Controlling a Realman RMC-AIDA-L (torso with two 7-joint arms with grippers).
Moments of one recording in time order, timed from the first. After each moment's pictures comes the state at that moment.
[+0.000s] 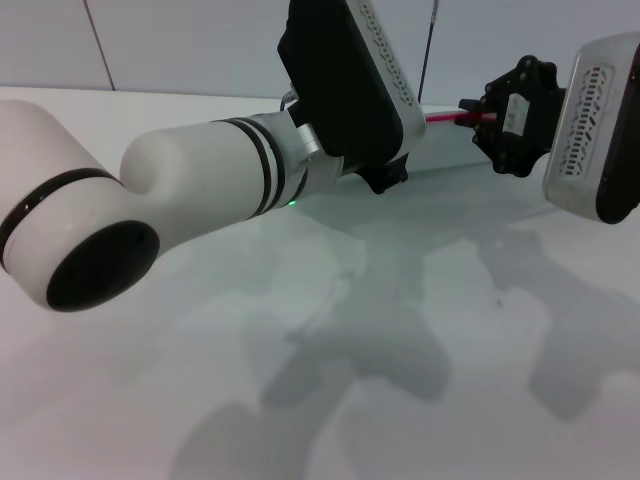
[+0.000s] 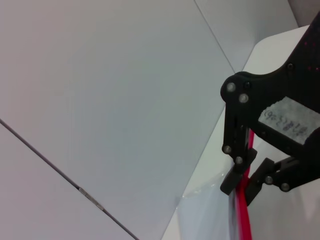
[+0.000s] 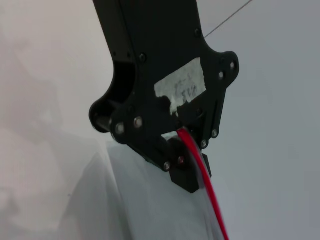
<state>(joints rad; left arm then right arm) -0.46 -2.03 -1.12 -1.49 2.87 -0.54 0.44 0.45 2.03 -1.55 -1.38 -2.23 -0.81 1.50</state>
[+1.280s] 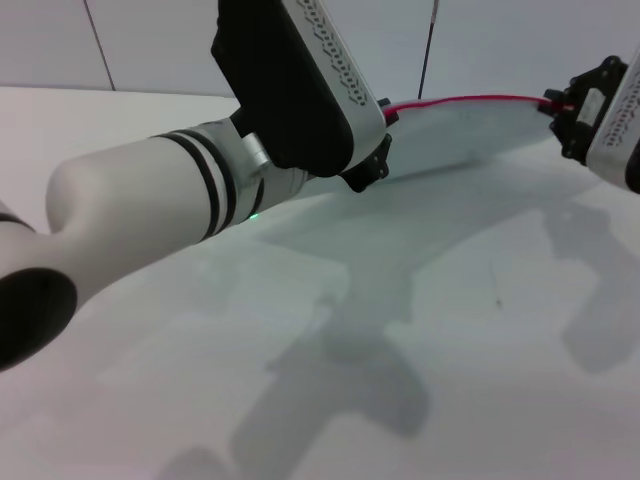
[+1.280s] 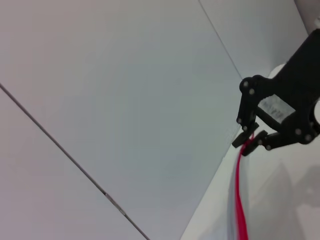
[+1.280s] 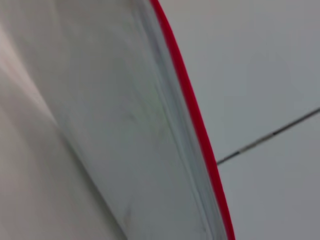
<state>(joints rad) -0.27 -2.03 -1.12 -1.71 2.87 -0.55 0.49 0.45 2.03 -1.46 -1.21 -2.31 -0.64 1.57</state>
